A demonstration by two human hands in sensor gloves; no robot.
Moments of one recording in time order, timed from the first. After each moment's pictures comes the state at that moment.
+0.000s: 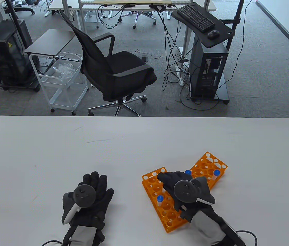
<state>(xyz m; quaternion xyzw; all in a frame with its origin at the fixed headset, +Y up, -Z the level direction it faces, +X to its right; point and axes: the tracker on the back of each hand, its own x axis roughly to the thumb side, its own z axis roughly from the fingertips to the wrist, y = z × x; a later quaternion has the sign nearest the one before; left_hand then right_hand) -0.220 -0.752 -0.332 -0.11 -0.03 0.30 0.95 0.121 -0.679 -0.360 0.30 -0.11 0.93 0.17</state>
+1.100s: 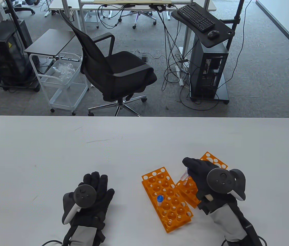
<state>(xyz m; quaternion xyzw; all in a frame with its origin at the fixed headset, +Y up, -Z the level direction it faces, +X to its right) -0.219 -0.751 -0.331 -0.10 -0.03 0.30 0.95 0.201 -0.628 -0.364 0.20 -0.16 0.93 0.25</state>
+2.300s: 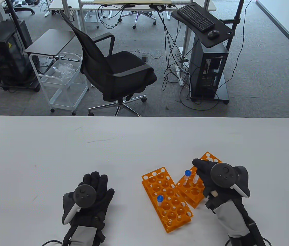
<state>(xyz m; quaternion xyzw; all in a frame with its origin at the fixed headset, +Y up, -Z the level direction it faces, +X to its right) -0.219 -0.750 -0.331 -0.10 -0.03 0.30 0.95 0.219 -0.642 -0.378 0.15 -0.11 0.96 0.21</state>
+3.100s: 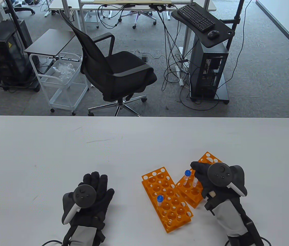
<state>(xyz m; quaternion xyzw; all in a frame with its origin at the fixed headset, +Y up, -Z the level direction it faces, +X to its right) -0.219 -0.750 -0.331 -0.10 -0.03 0.30 0.95 0.216 -0.650 -0.382 0.15 -0.08 0.96 0.20</state>
